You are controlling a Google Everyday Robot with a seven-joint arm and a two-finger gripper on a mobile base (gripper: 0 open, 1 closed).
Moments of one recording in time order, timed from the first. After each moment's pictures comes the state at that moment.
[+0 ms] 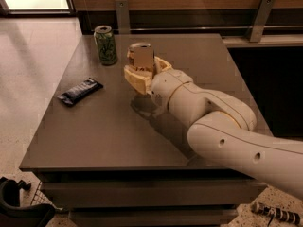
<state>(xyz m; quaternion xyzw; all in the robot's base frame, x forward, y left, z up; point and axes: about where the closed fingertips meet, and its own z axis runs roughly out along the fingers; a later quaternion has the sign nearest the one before) 0.579 0.021 0.913 -0.23 0.67 0.22 0.67</state>
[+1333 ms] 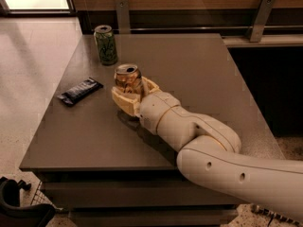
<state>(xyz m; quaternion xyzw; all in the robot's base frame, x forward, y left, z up) 0.544 0.054 0.874 -0.24 0.66 0.26 0.66</state>
